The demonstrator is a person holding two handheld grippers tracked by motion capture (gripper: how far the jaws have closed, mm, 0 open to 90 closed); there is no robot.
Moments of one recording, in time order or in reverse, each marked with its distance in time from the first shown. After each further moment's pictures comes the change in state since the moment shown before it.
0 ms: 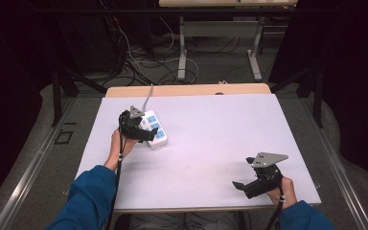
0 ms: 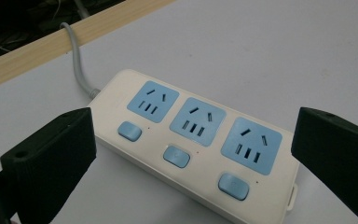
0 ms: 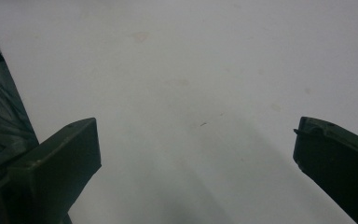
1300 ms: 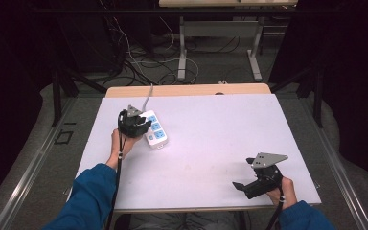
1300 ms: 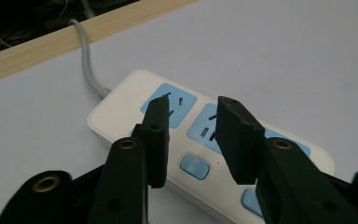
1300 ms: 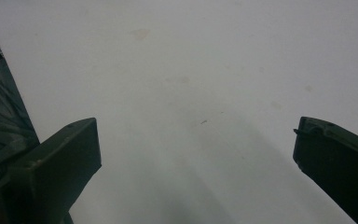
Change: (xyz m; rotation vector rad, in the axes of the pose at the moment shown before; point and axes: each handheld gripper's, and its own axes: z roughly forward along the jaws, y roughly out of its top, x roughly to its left) left arm 0.012 -0.007 0.008 -0.027 -0.002 -0.052; right arm 0.000 0.000 0.000 0.009 0.000 -0.004
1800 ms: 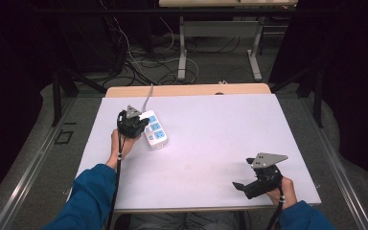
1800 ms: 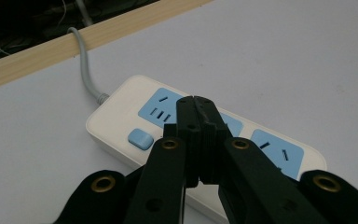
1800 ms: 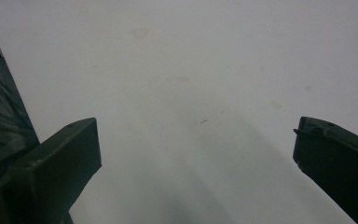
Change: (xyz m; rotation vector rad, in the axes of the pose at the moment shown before) left arm 0.000 -0.001 -0.004 -0.021 -0.012 0.016; right arm 0.000 0.000 0.000 0.000 0.002 -0.012
